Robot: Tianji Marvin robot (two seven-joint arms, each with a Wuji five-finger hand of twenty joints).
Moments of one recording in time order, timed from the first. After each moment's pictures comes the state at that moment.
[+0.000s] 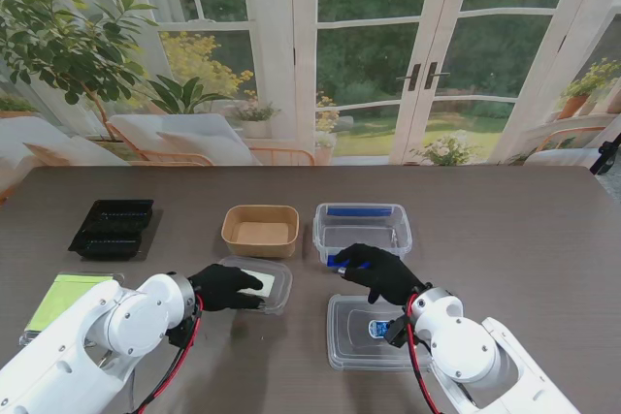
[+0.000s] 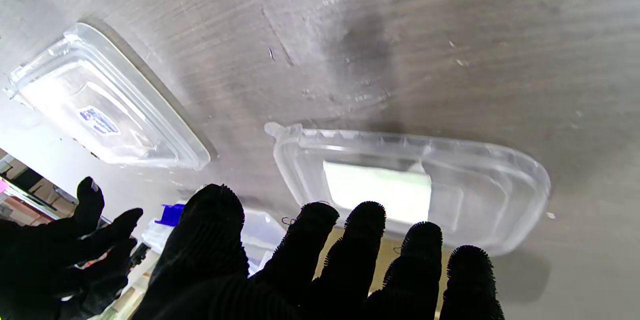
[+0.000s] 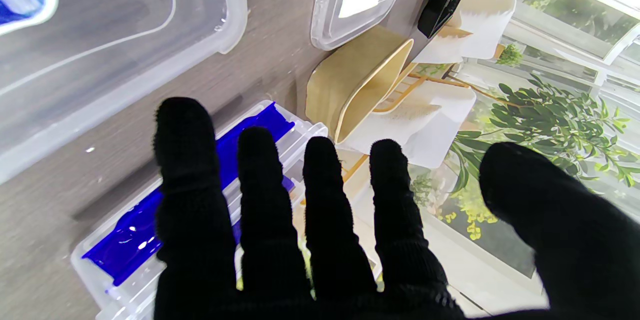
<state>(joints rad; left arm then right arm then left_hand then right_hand) 1.51 -0.99 -1.17 -1.71 0.69 0.00 -0.55 -1.60 -1.12 1.17 -1.68 -0.25 0.06 0.09 0.96 0.01 -0.01 -0.02 0.55 0.34 0.07 0.20 0.59 0.38 0.07 0.32 0.31 0.39 0.08 0.37 0.04 0.32 0.20 0.64 0.20 -0.42 1.05 -0.07 0.49 -0.02 0.66 0.24 0.64 0.14 0.59 0.43 0.68 0.24 0.37 0.38 0.71 0.33 0.92 0.57</state>
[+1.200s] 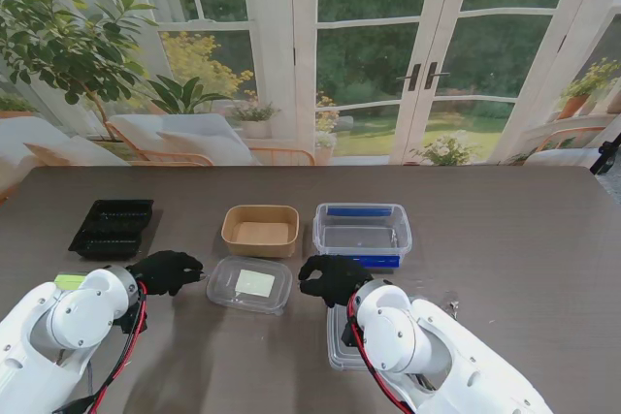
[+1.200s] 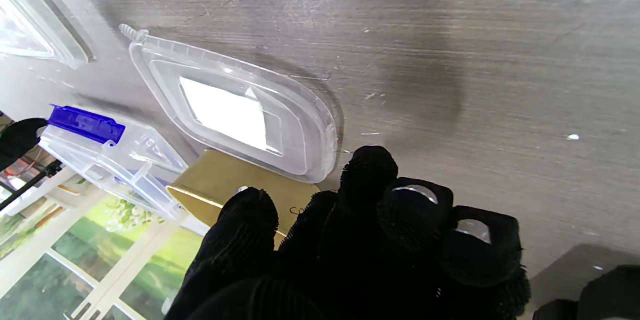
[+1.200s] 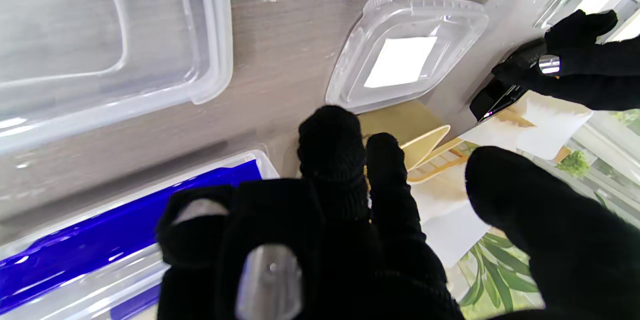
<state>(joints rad) 1.58 -1.01 -1.42 -1.59 0.64 -0.04 -0.46 -1.38 -1.12 0.82 -1.69 -0.48 0.42 0.12 1.15 0.02 0.00 -0.02 0.66 0.39 0.09 0.14 1.10 0.39 0.71 1.18 0.97 0.44 1.32 1.06 0.62 0.51 1.59 1.13 0.20 -0.42 1.14 -0.04 0.57 0.01 0.60 0.22 1.27 0.06 1.00 0.80 1.30 0.06 1.67 0.93 0.73 0.23 1.86 0.72</state>
